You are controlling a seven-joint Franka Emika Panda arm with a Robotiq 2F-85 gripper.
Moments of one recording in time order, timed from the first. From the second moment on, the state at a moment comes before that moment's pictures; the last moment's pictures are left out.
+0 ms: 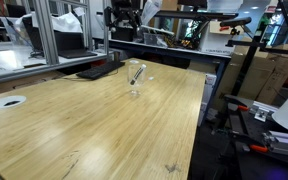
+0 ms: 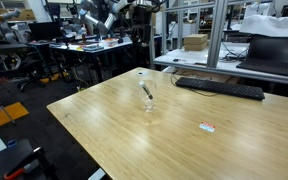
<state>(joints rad) 0.10 0.60 -0.01 -1.32 0.07 1.65 0.46</state>
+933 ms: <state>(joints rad) 0.04 0.66 0.00 -1.28 -0.04 1.56 -0.08</state>
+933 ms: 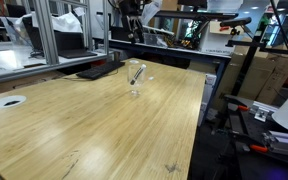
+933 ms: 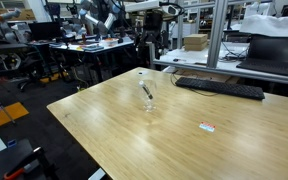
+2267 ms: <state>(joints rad) 0.07 0.50 0.00 -1.71 -0.03 2.09 0.18</state>
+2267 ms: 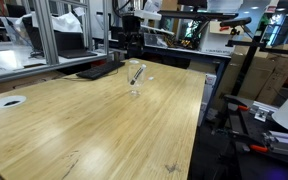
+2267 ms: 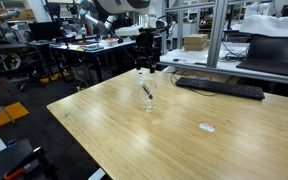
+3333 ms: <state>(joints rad) 0.01 0.48 -0.01 -1.82 0.16 2.20 0.26</state>
